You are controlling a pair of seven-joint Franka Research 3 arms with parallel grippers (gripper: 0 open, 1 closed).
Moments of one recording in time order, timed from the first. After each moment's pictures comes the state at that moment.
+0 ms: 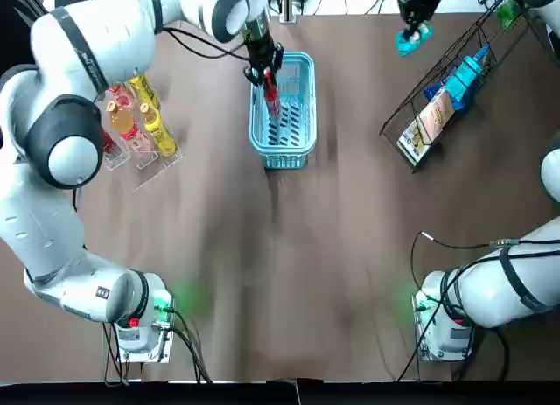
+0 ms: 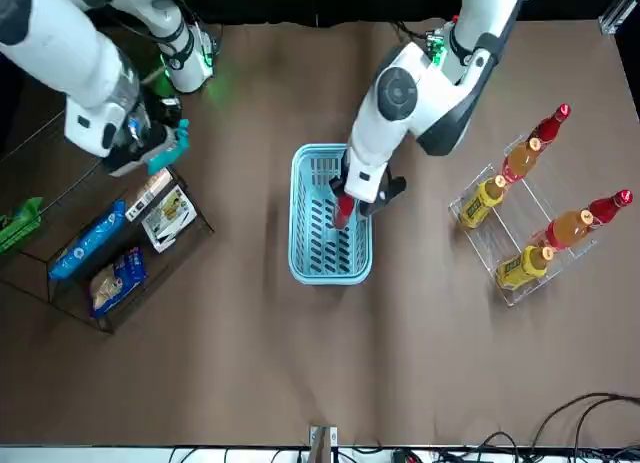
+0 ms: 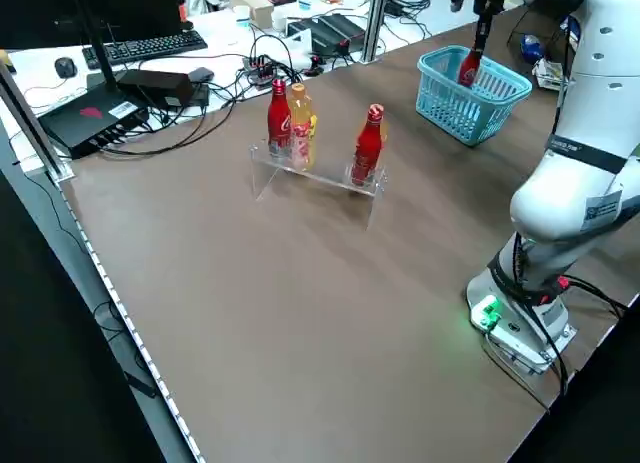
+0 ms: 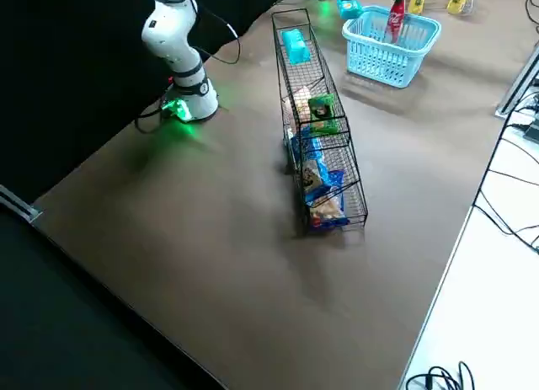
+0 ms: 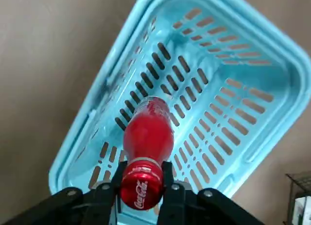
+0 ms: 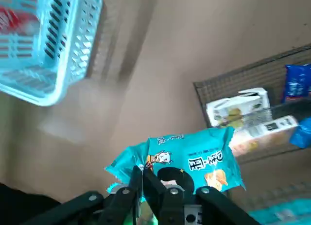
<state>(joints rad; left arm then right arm) -0.29 0.39 -0.48 -1.64 -0.03 2.05 -1.24 0.39 0.08 -0.05 -1.50 0.14 1.39 -0.01</state>
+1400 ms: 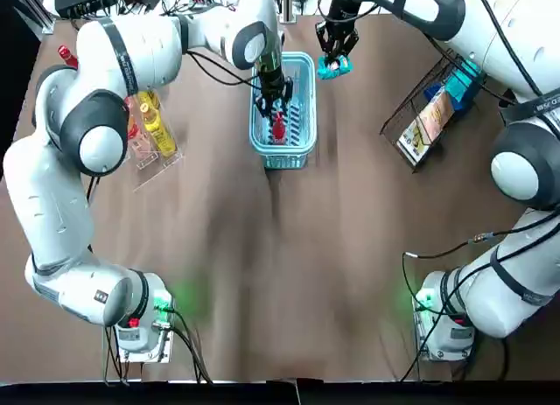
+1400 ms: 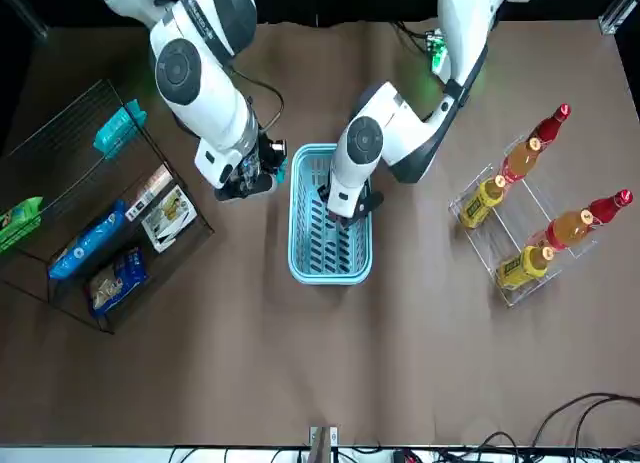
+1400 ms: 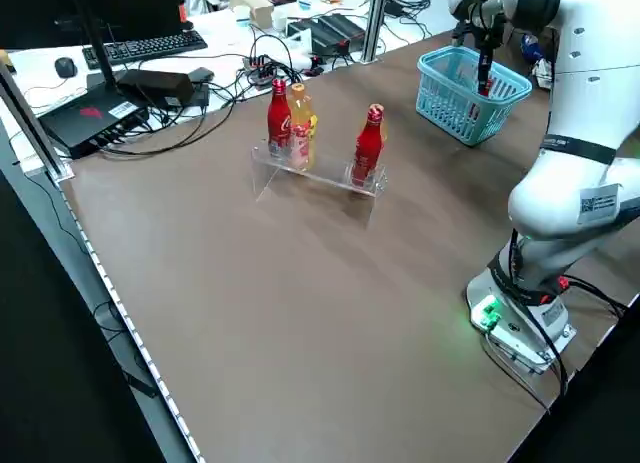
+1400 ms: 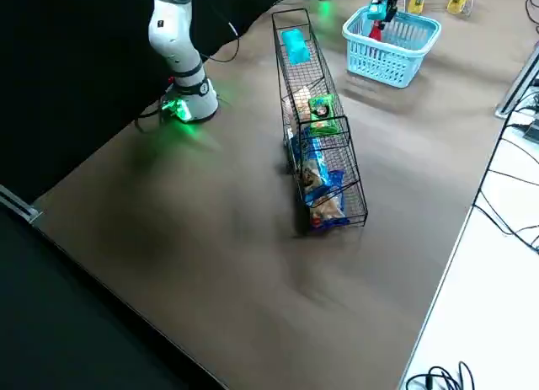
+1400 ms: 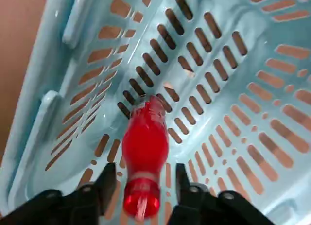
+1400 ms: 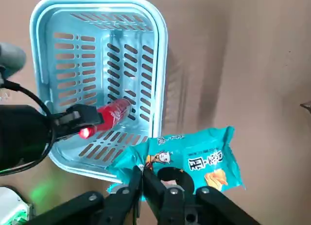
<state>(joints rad) -0.35 0.54 -0.46 -1.61 -0.02 2.05 -1.25 0.63 0.29 -0.06 -1.50 0.29 1.76 0.44</state>
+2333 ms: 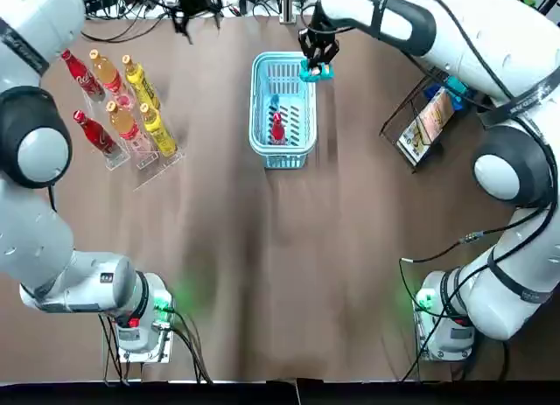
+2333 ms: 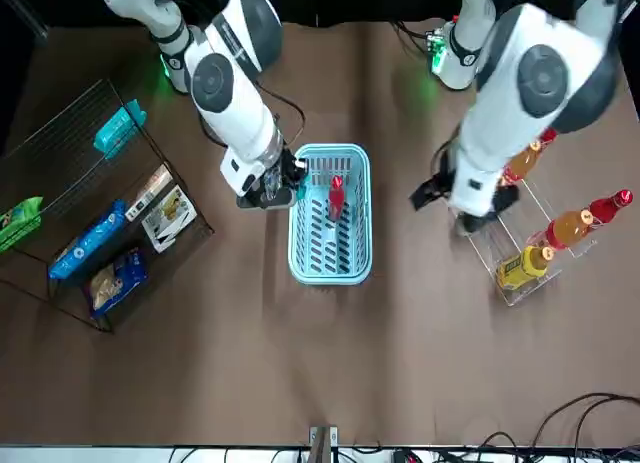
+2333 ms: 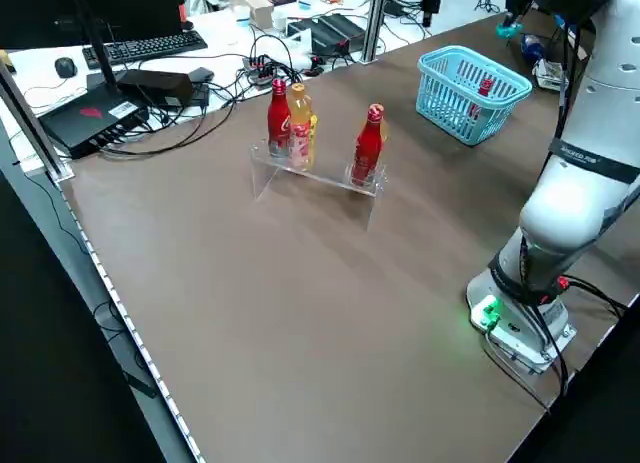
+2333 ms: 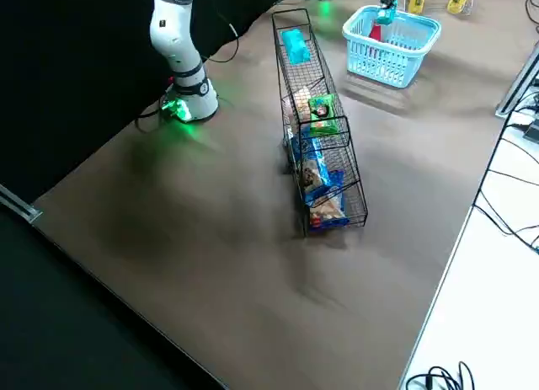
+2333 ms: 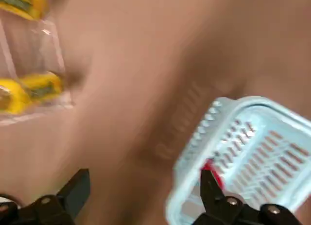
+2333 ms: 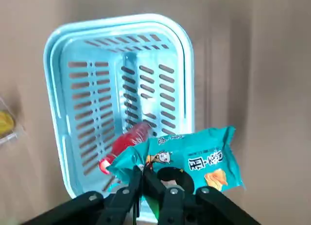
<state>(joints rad) -0.01 0.23 -0.45 -1.53 -0.01 1.69 -0.90 0.69 0.36 -0.05 -1.50 0.29 1.94 0.59</state>
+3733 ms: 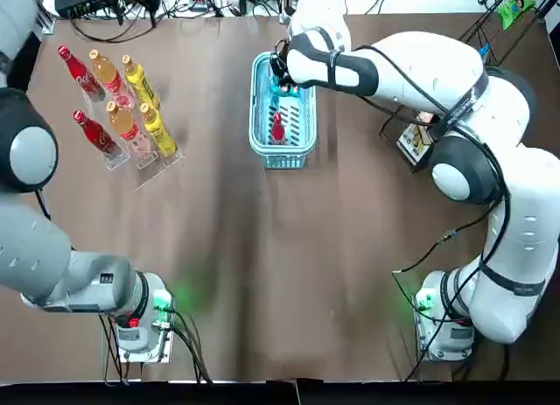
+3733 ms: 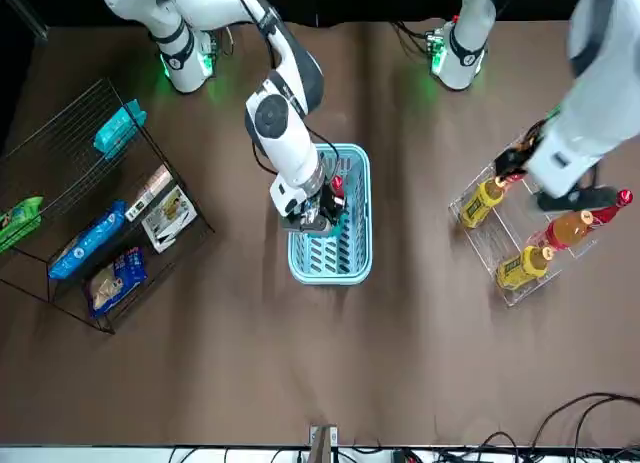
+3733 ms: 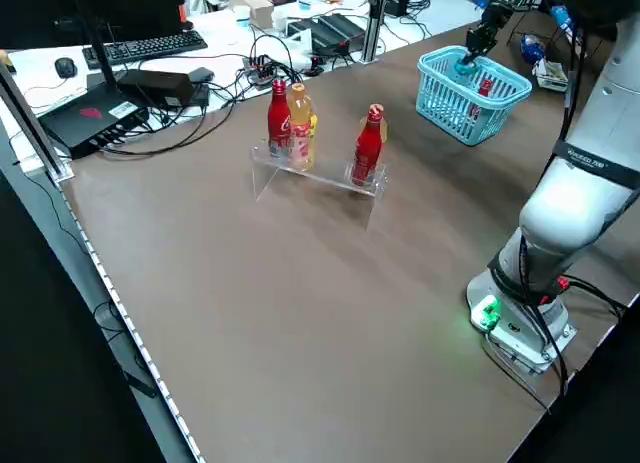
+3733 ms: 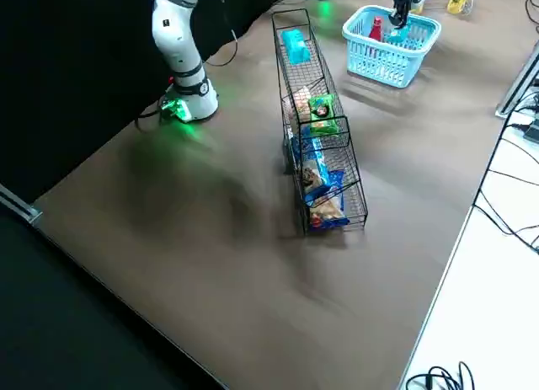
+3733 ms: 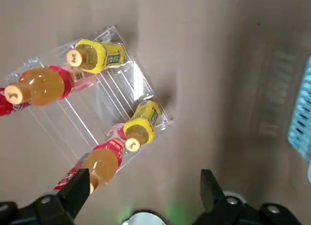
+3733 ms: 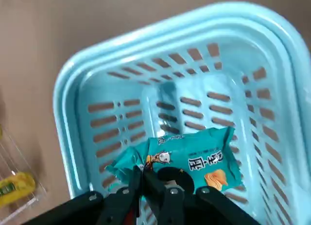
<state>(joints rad) -0.04 0.12 -0.16 -1.50 0.08 1.45 -0.21 0.79 0.59 -0.05 -1.50 0.29 2.39 0.78</state>
